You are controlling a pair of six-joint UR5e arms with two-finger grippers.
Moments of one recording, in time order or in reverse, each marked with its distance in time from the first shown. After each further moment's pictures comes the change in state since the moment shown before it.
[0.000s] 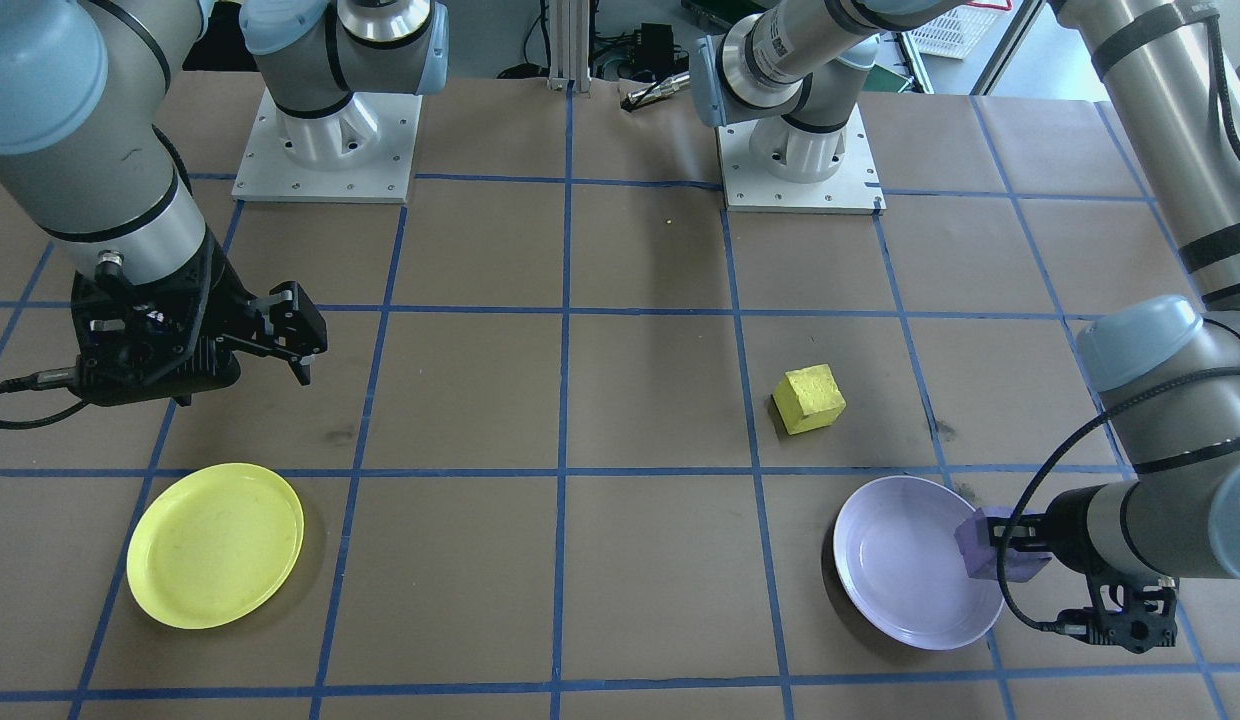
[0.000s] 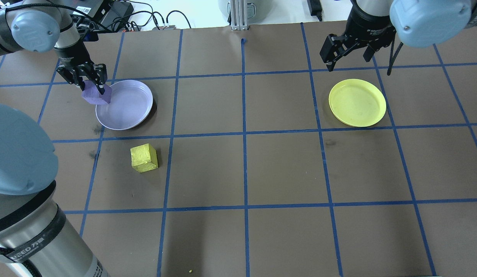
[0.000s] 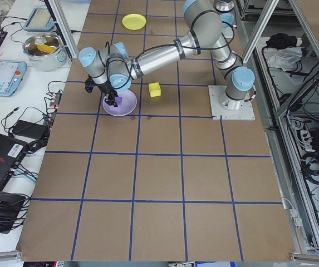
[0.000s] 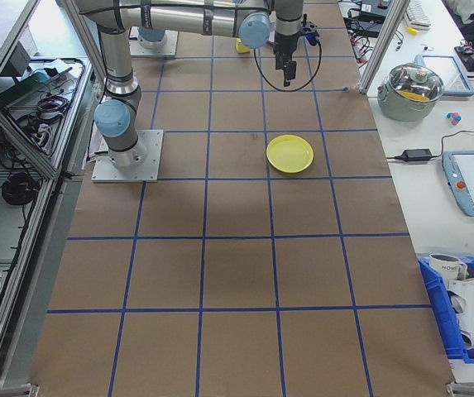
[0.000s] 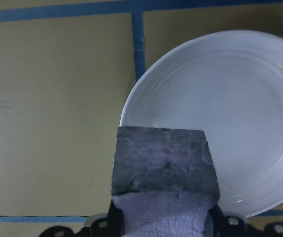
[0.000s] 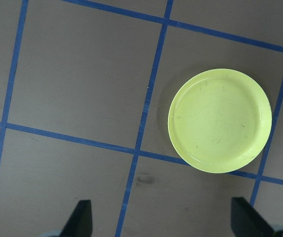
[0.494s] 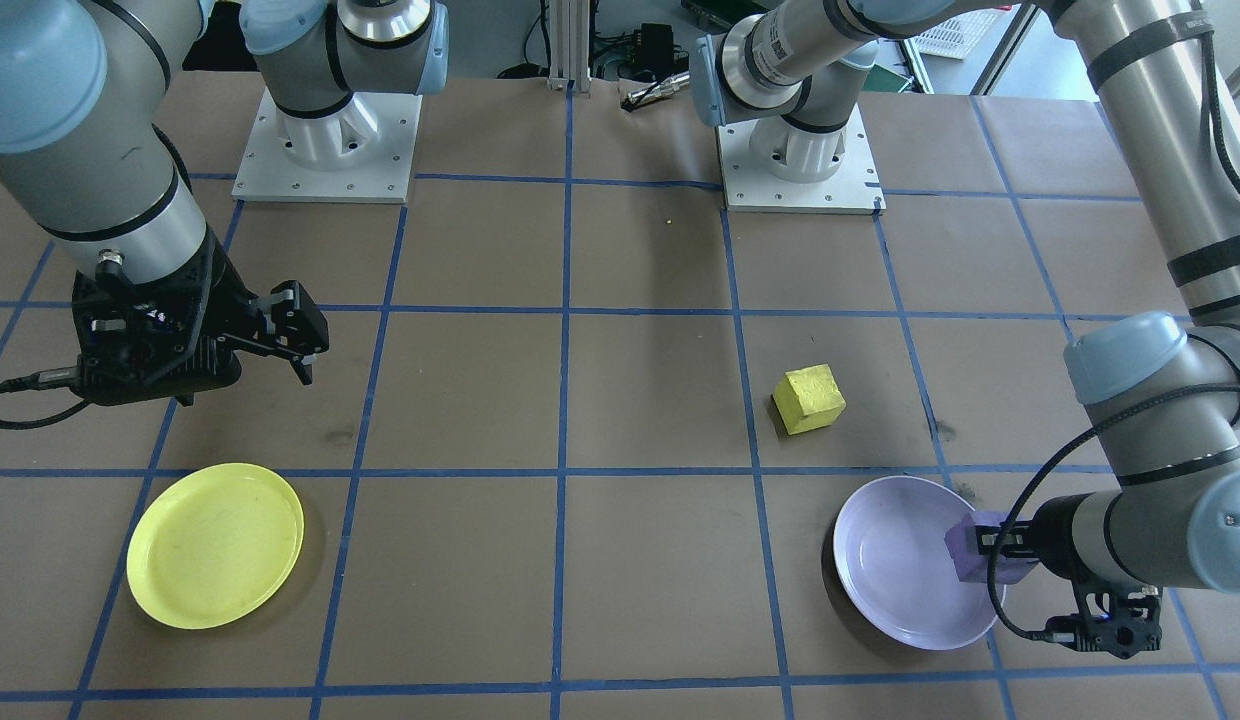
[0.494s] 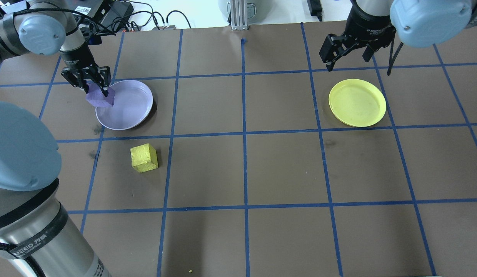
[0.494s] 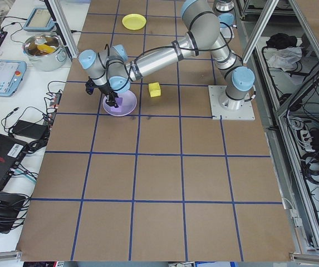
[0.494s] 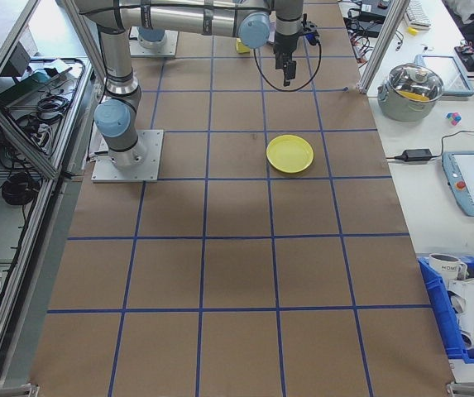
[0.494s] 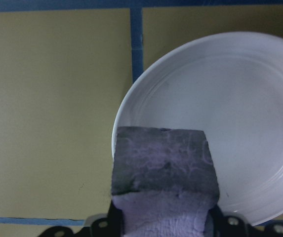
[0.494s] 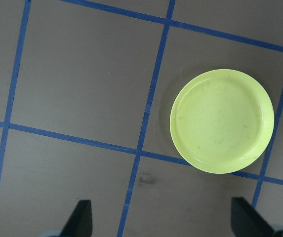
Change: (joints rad) left arm -0.006 -0.019 -0.005 0.008 -0.001 -0.044; right arm 0.000 -0.001 0.000 0.001 0.007 0.000
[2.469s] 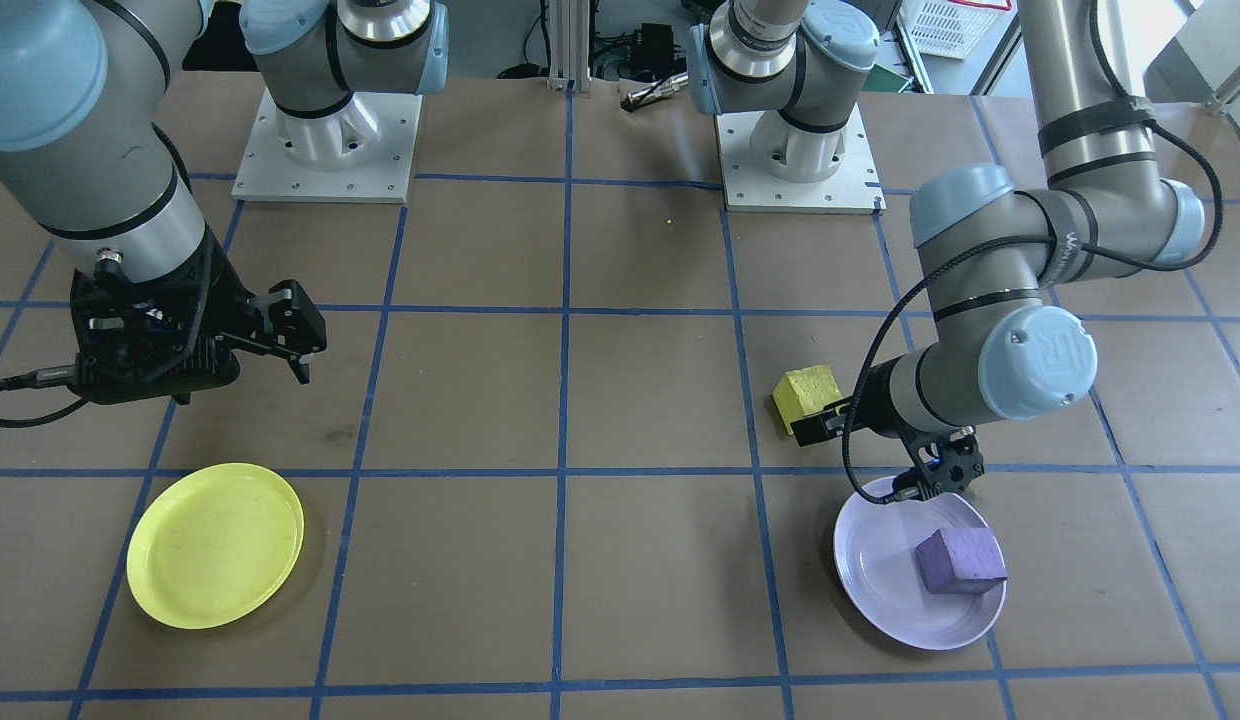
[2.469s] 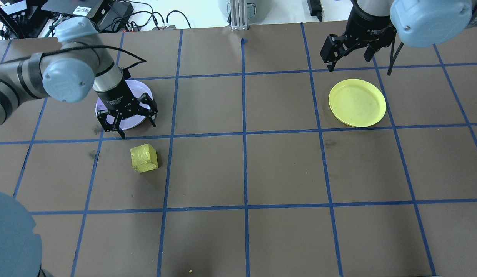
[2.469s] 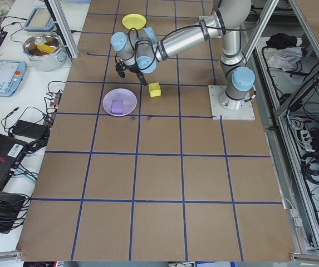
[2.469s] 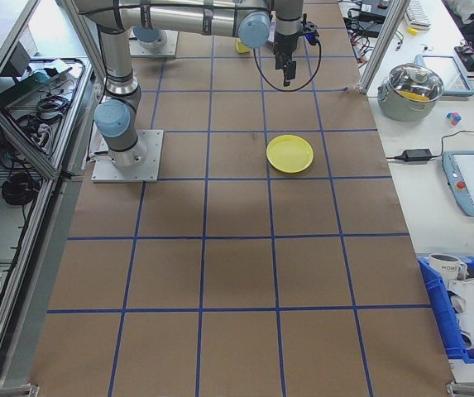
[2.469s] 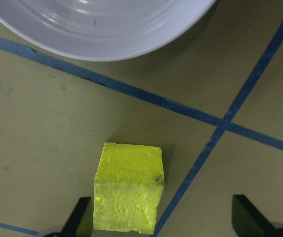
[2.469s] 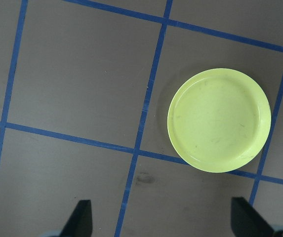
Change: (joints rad) left arm -0.128 0.298 -0.450 0.060 -0.183 -0.493; right arm 0.000 -0.001 0.000 0.001 -0.009 -0.001
